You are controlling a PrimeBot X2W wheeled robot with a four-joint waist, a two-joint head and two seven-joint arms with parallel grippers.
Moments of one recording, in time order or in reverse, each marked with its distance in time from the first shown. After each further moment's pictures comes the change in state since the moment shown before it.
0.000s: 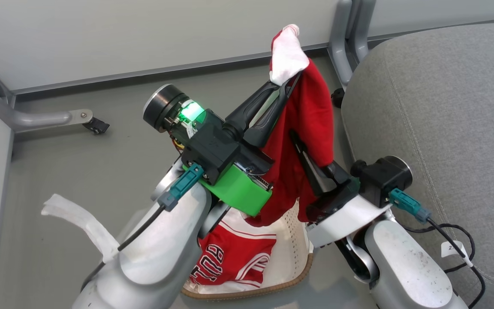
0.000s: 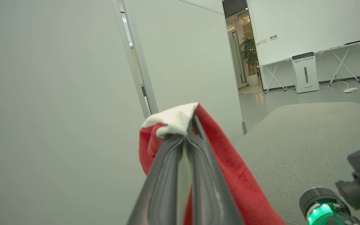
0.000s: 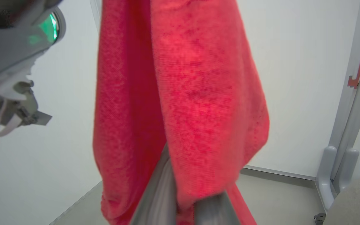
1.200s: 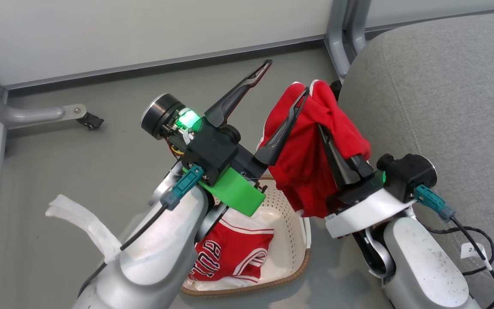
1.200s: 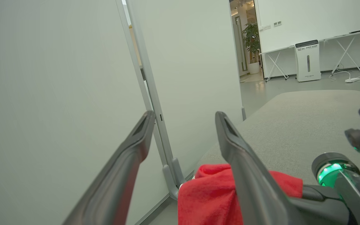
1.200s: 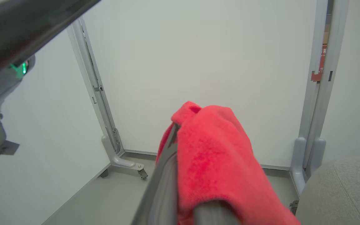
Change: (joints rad) left arm 0.015 0.007 0.000 0.048 0.010 0.000 -0.001; right arm 0.026 0.000 -0.101 -0.024 -0.018 0.000 0.000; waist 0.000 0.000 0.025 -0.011
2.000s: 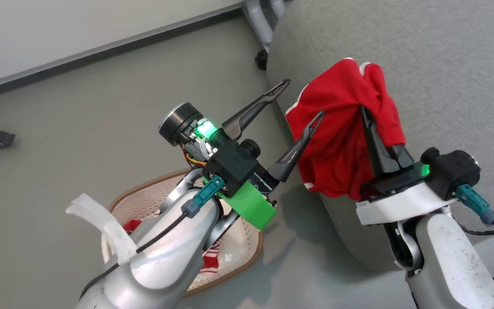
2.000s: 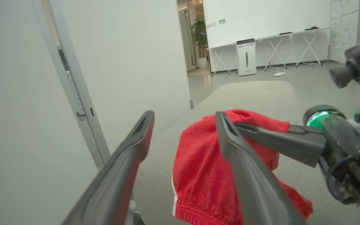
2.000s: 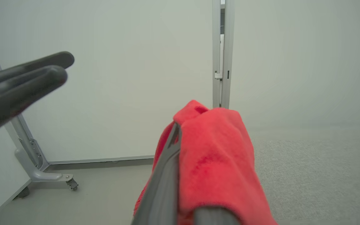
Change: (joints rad) left arm -0.015 0.019 -0.093 0.028 -0.002 0.000 0.000; right arm 0.045 -0.001 -0.150 -0.095 -0.057 0.000 0.000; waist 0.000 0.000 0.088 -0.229
